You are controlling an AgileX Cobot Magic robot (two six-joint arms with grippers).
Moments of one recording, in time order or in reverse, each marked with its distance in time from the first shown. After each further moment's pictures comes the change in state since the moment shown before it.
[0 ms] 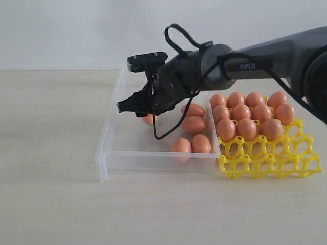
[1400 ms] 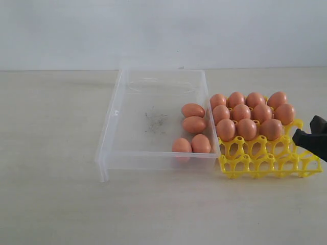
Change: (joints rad) left arm 0.000 0.000 0.000 0.000 0.000 0.000; right arm -0.391 -0.611 1.444 0.622 -1.450 -0.308
